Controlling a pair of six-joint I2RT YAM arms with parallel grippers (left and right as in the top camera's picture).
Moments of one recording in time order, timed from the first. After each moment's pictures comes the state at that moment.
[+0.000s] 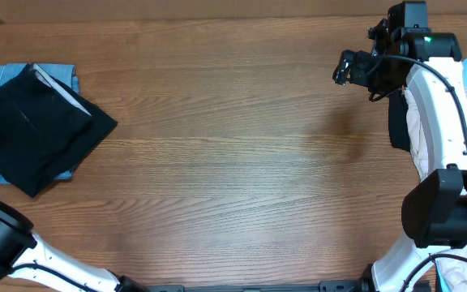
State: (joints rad) left arm 0.91 2.13 1.75 -0.70 0.56 -0.32; right arm -0.04 1.92 1.81 -1.10 -0.20 0.20
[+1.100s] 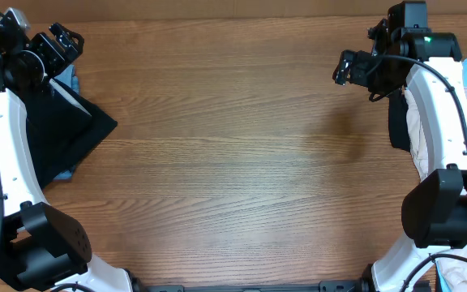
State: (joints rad) left arm 0.39 1.79 1.75 -0.77 0.44 -0.40; right arm -0.04 1.92 1.81 -1.10 -0.20 0.20
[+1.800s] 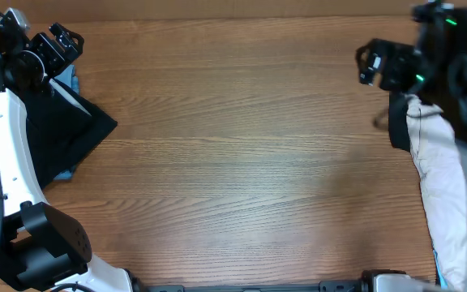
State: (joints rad) left arm 0.39 1.79 1.75 -0.77 0.44 -0.40; right arm 0.00 1.38 1.81 -1.10 -0.20 0.20
